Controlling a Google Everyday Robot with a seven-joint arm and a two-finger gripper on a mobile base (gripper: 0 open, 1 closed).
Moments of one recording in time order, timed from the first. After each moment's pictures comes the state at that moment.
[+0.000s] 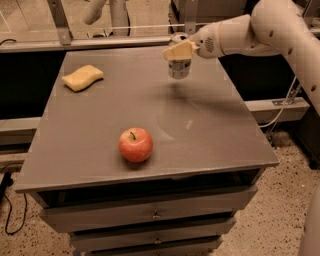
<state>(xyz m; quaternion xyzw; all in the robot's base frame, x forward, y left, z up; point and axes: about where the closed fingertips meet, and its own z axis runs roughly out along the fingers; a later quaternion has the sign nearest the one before) 0.733 -0.074 0.944 -0.37 0.75 0.29 0.47</state>
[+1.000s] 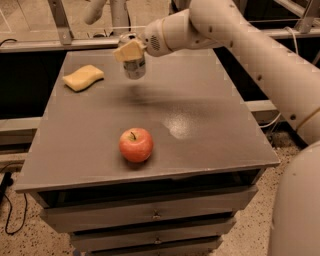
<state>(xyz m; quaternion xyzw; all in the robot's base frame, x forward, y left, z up) 0.724 0.066 0.951 -0.42 0.72 0.30 0.46</state>
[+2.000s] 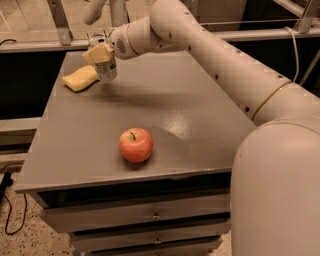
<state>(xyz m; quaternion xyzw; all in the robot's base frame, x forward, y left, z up) 0.743 0.157 0.936 -0.43 0.71 0.33 0.45</state>
